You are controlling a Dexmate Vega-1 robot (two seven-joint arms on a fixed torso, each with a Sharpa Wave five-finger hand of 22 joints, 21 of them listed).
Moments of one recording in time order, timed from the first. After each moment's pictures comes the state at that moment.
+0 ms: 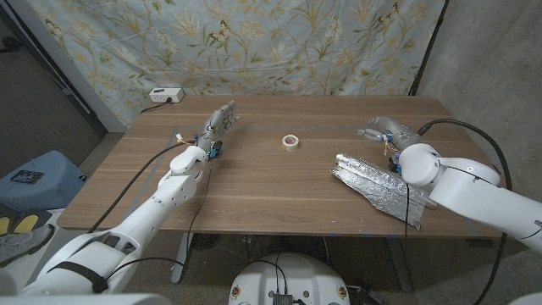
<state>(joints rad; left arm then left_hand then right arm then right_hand) 0.71 0.43 0.39 -1.10 -0.69 -0.33 -0.16 0.51 0.18 0.60 -0.03 0.20 0.12 0.06 0.19 0.18 0.04 0.12 0.23 0.23 -0.01 0.16 0.19 0.18 0.09 0.12 0.34 0.18 -1.02 -1.08 -0.42 -2.48 0.17 -1.07 -0.38 0.67 0.07 0.29 -0.17 0.18 0.22 0.14 0.20 0.19 0.13 0.17 0.21 0.21 0.04 0.13 0.21 0.20 0.24 0.06 0.24 0.17</state>
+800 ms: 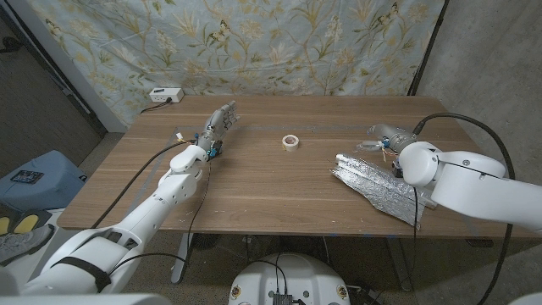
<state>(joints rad) 0.68 0.42 0.39 -1.07 -0.69 -0.33 -0.19 0.51 0.18 0.60 -0.03 0.20 0.13 0.06 0.19 0.18 0.05 0.12 0.23 0.23 -0.01 0.16 0.19 0.18 0.09 0.12 0.33 0.18 -0.81 -1.21 -0.63 -2.61 0.17 -1.31 -0.25 0.80 0.03 0.30 -0.18 0.19 0.18 0.13 0.20 0.20 0.15 0.20 0.22 0.23 0.03 0.18 0.20 0.21 0.16 0.14 0.18 0.17</state>
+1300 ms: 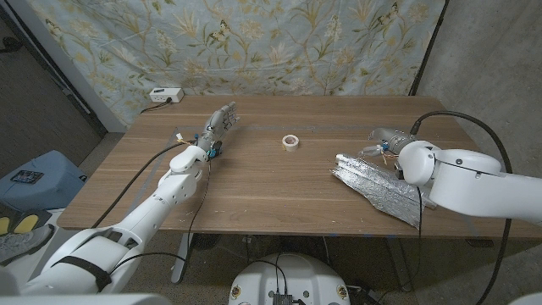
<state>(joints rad) 0.68 0.42 0.39 -1.07 -0.69 -0.32 -0.19 0.51 0.18 0.60 -0.03 0.20 0.13 0.06 0.19 0.18 0.05 0.12 0.23 0.23 -0.01 0.16 0.19 0.18 0.09 0.12 0.33 0.18 -0.63 -1.26 -0.84 -2.62 0.10 -1.36 -0.14 0.81 0.01 0.30 -0.17 0.20 0.18 0.13 0.21 0.20 0.17 0.19 0.23 0.24 0.03 0.18 0.20 0.21 0.13 0.14 0.18 0.17</state>
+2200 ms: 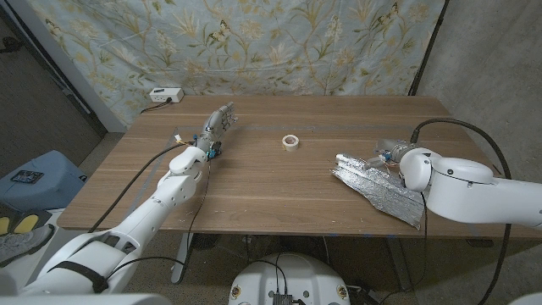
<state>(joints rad) 0.71 0.43 0.38 -1.10 -0.69 -0.32 -0.15 0.51 0.18 0.60 -0.03 0.20 0.13 0.06 0.19 0.18 0.05 0.12 0.23 0.23 -0.01 0.16 0.19 0.18 0.09 0.13 0.32 0.18 -0.61 -1.27 -0.94 -2.59 0.01 -1.39 -0.05 0.83 0.01 0.29 -0.16 0.20 0.25 0.14 0.22 0.21 0.26 0.19 0.29 0.27 0.10 0.17 0.22 0.21 0.14 0.14 0.19 0.17</state>
